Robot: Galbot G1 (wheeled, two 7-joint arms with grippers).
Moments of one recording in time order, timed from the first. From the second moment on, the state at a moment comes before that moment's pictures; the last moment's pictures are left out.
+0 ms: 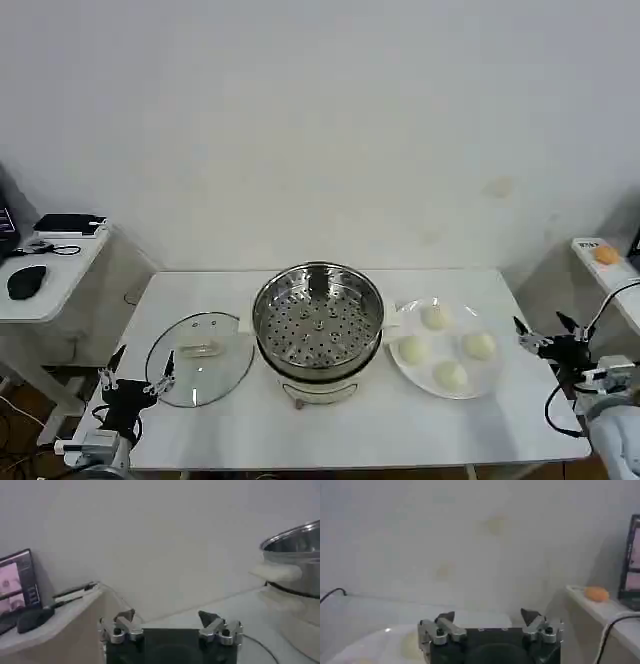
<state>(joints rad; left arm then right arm) 1.61 -1.26 -0.76 -2.01 -0.03 0.05 0.00 -1.30 0.91 0.84 1.75 0.41 -0.27 -0.22</state>
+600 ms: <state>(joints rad) 1.61 -1.27 -0.76 -2.06 -0.01 0.05 0.02 -0.83 0.67 0.51 1.50 -0.01 -0.27 -0.80</state>
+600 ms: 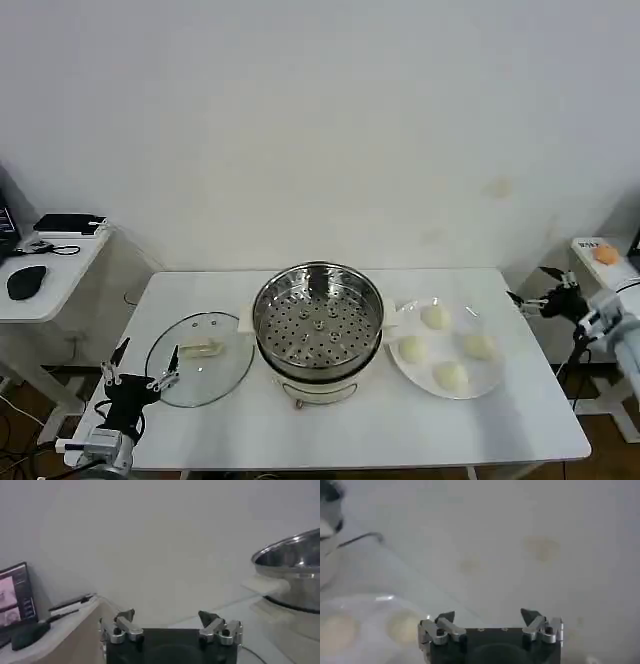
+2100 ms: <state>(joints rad) 1.64 -1.27 -0.78 -2.07 0.01 0.05 0.04 -0.18 0.97 -0.21 0.96 -0.59 -0.10 -1.21</state>
